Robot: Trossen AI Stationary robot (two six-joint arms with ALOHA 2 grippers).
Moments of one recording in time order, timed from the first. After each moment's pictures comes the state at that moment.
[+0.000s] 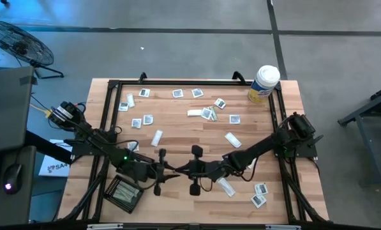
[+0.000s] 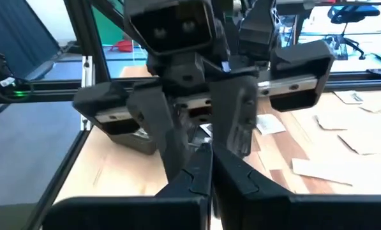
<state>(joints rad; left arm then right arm) -0.61 1.50 0.66 0.57 -0.55 0.04 0.42 1.87 1.20 0.39 0.43 0.17</state>
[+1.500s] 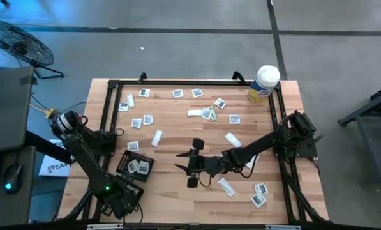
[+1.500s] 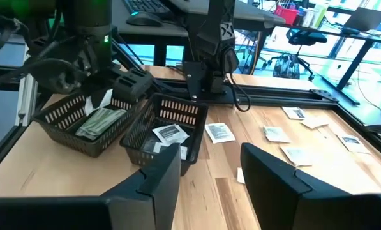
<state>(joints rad) -0.99 1.62 1.05 -0.91 0.13 -0.50 0.39 1.85 1.20 0.38 0.53 0.03</state>
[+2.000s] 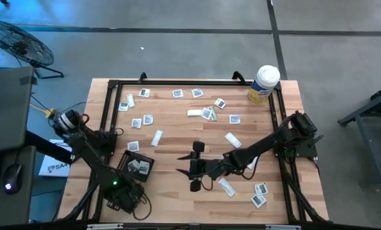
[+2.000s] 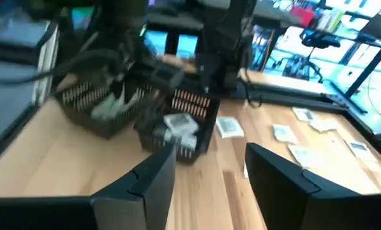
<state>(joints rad) -0.88 1.62 1.05 -0.95 0.06 -0.51 0.41 1.83 1.20 0.31 0.51 -0.03</state>
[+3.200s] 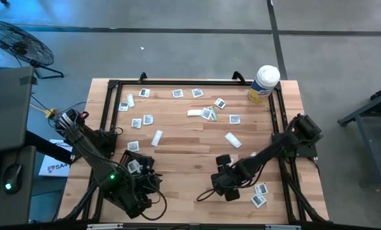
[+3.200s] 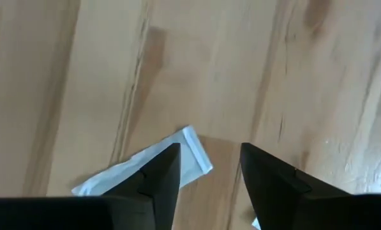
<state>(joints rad) -0.82 1.62 1.43 -0.99 -0.70 -0.61 0.54 1.83 1.20 -0.67 0.15 0.31</state>
